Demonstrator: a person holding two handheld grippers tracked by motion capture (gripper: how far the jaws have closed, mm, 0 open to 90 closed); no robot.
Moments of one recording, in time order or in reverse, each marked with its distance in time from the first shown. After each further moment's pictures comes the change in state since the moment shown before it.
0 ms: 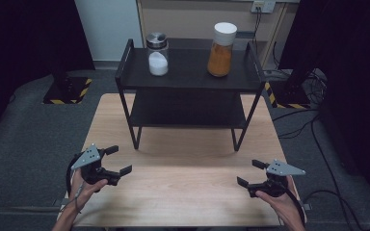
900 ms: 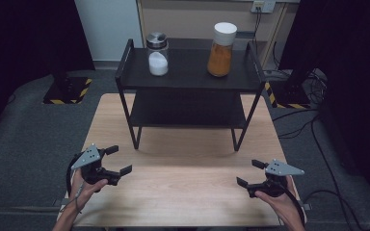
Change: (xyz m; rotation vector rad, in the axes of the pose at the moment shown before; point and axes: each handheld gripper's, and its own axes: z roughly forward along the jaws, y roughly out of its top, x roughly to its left) left arm 0.000 0.000 0.001 -0.001 0.000 -0.003; right arm 0.002 0.002 0.001 0.010 -0.009 -0.015
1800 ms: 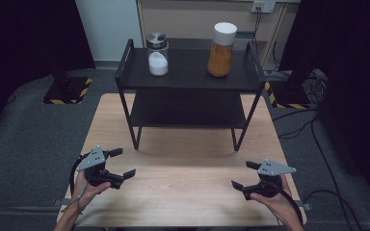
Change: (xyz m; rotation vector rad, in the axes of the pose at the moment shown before) left arm -0.003 0.005 0.005 0.040 -0.033 0.030; right arm 0.005 0.019 0.009 0.076 0.051 -0.064
